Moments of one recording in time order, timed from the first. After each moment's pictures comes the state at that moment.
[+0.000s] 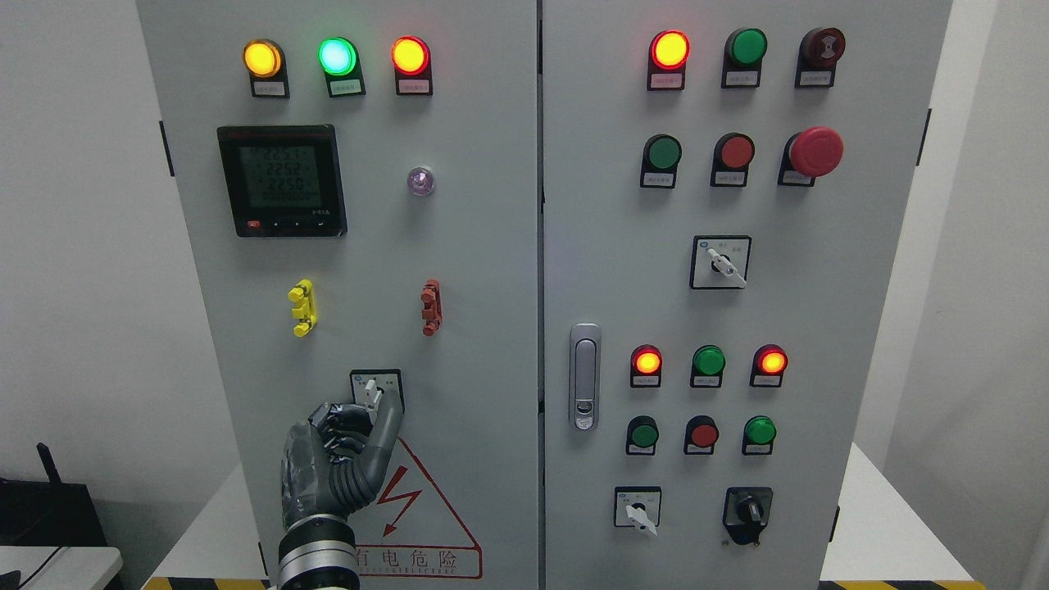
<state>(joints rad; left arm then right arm) -0.47 -0.11 -0.10 -1.84 -0.26 0.58 0.36 0.09 0.12 0.00 -0.13 0.00 0.00 0.00</state>
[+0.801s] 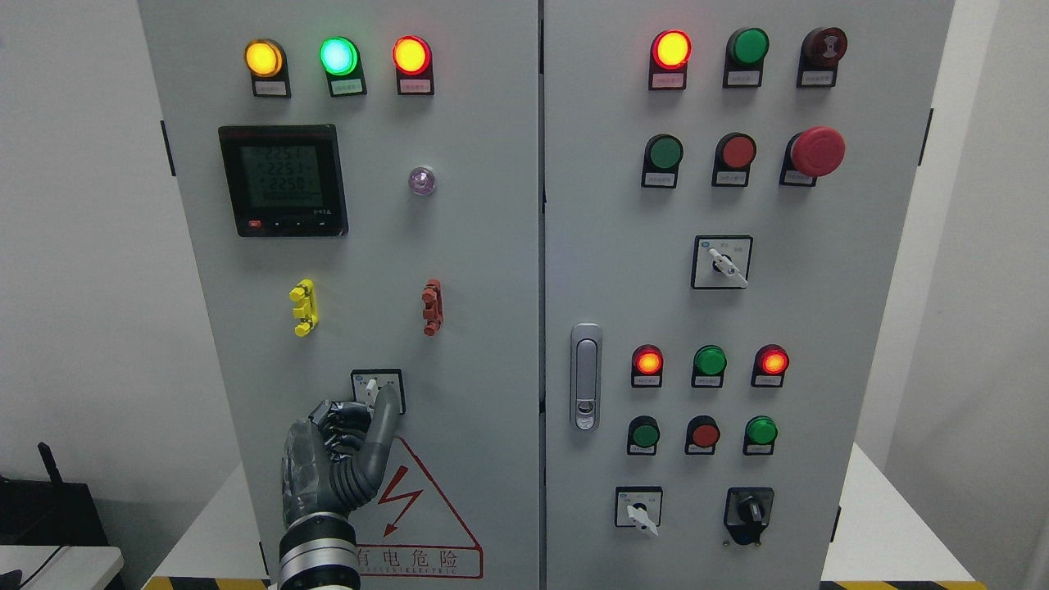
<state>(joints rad) -0.47 -0.11 -0.10 -1.84 -0.26 0.58 0.36 0.09 0.12 0.00 -0.13 0.00 0.00 0.00</state>
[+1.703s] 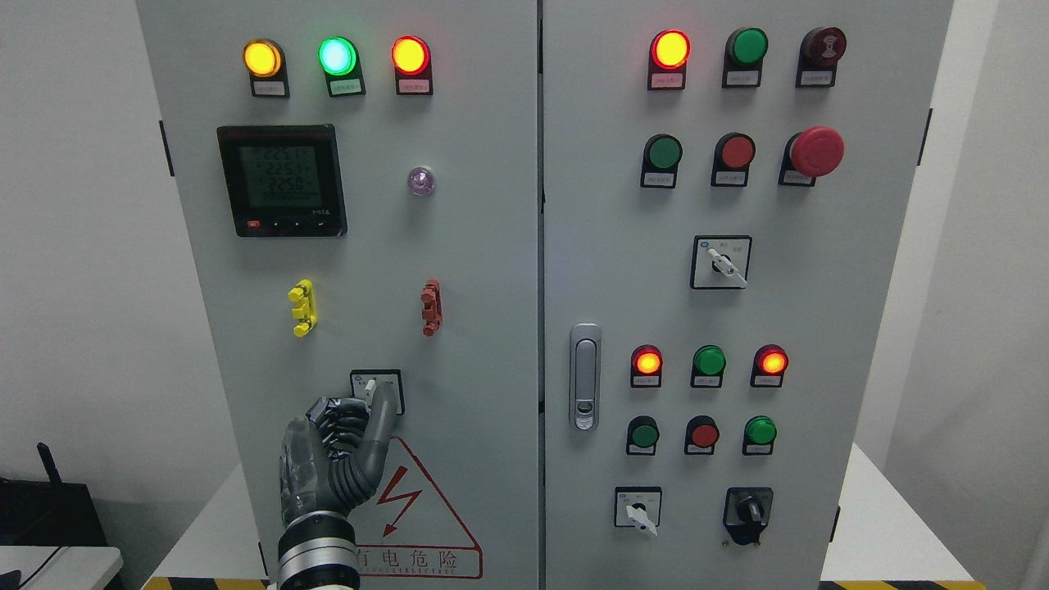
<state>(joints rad) -0.47 -0.11 -0.11 -1.84 -0.26 0.57 0.36 0.09 0.12 0.00 -0.13 0.00 0.00 0.00</state>
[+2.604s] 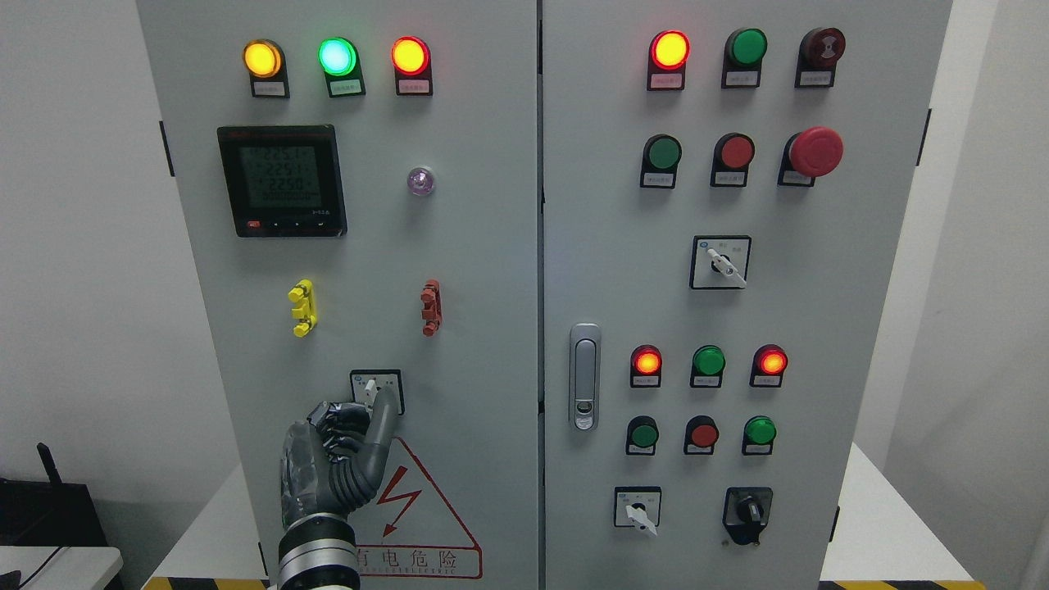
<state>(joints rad) -0.47 -0.11 -0.11 -1.84 -0.26 0.59 0.36 0.09 0.12 0.00 -0.13 0.00 0.00 0.00</state>
